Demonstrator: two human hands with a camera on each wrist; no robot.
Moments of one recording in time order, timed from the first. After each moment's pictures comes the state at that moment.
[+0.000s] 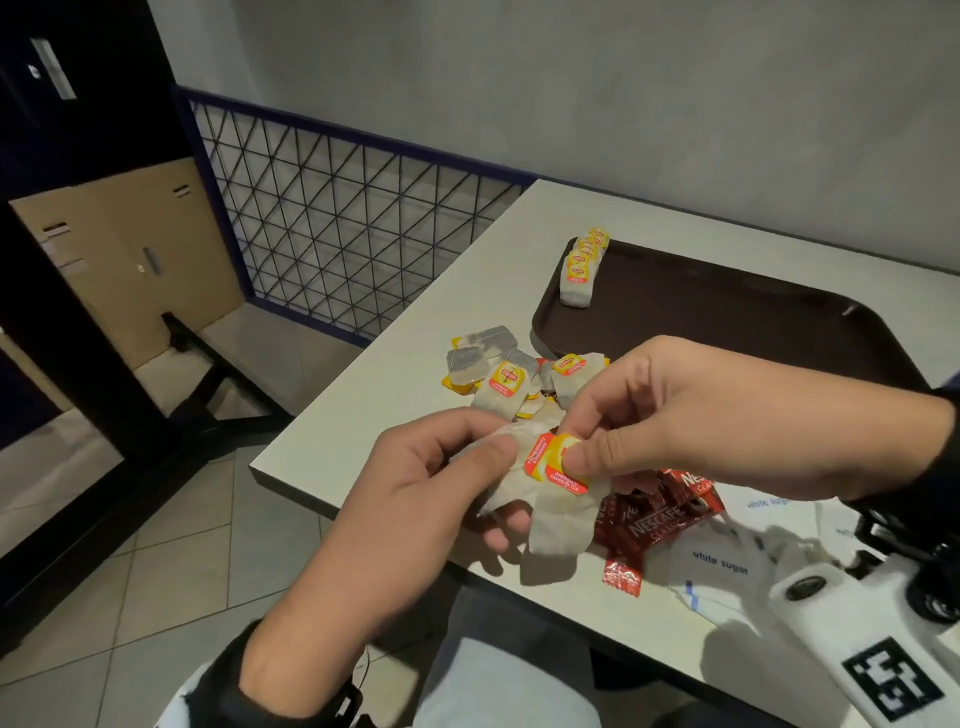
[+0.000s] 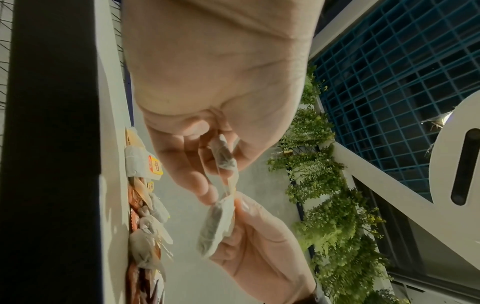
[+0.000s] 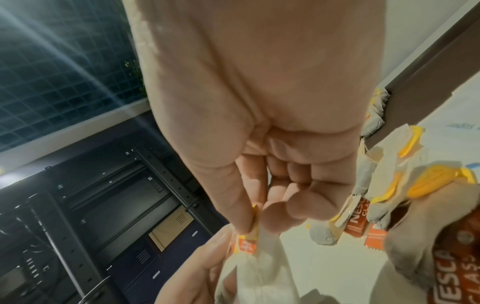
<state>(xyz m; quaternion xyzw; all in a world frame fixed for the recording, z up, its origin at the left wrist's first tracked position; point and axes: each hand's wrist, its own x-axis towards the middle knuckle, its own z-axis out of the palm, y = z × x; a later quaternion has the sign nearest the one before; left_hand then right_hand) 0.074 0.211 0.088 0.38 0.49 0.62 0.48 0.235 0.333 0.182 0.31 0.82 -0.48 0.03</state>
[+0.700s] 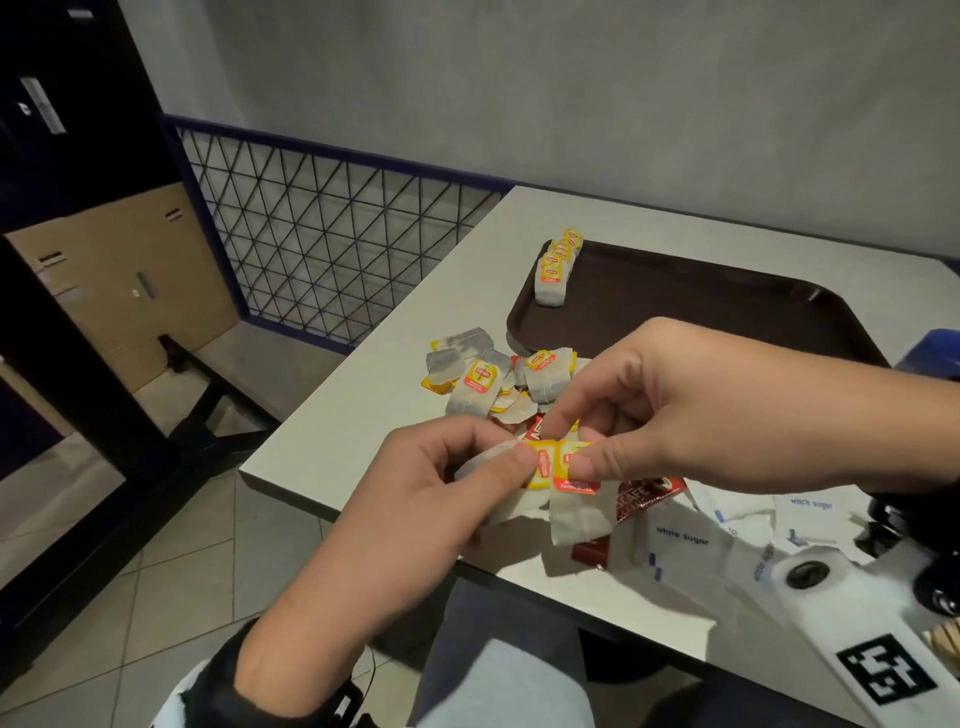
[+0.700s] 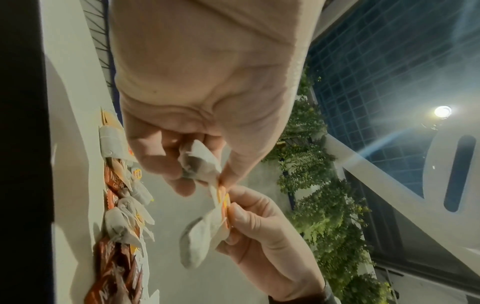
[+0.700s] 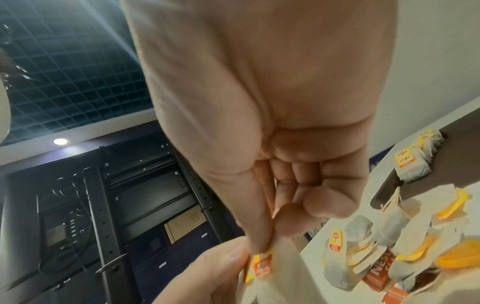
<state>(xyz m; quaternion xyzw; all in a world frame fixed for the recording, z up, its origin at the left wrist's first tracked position) 0.095 0.206 0.100 0.47 0.54 0.56 0.42 0.263 0.317 0.199 0.30 0.89 -0.34 0.01</state>
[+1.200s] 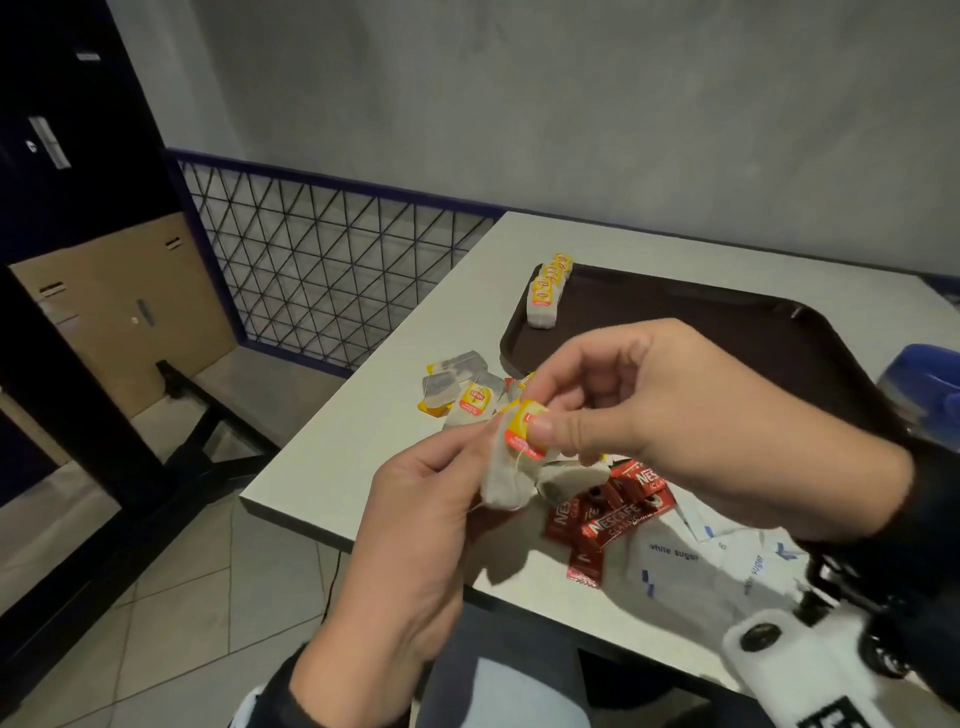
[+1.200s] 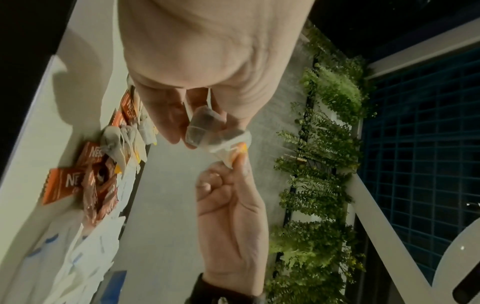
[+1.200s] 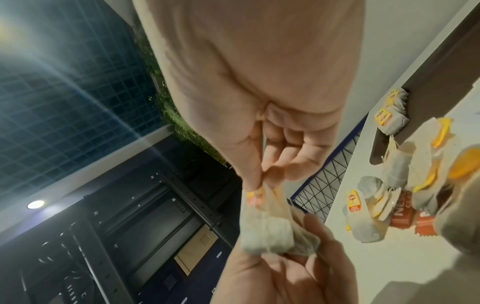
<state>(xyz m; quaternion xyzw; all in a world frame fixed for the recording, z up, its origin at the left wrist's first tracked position) 0.119 0.219 0.104 0.24 0.46 0.70 0.49 0.258 0.310 0.184 0.29 0.77 -0.54 -0.22</state>
